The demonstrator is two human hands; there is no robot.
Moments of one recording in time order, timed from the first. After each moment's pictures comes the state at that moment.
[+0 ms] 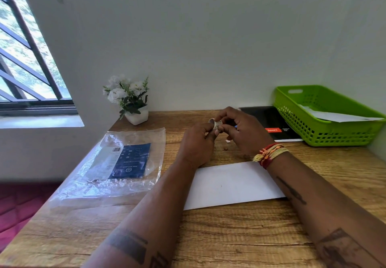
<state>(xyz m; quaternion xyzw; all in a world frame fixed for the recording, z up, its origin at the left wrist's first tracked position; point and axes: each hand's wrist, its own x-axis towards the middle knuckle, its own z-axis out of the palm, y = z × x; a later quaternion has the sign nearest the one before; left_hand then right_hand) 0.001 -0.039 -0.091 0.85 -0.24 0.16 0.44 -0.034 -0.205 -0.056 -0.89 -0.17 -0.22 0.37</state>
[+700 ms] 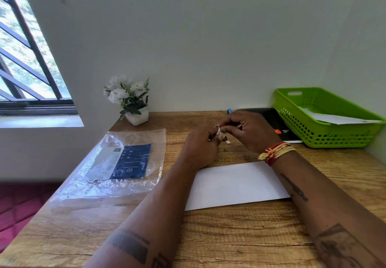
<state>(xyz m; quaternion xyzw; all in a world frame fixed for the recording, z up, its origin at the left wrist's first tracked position) -0.004 -0.040 -0.088 0.86 -0.25 0.10 0.44 -0.029 -0.220 -0.051 -0.91 -0.20 -0.26 0.27</state>
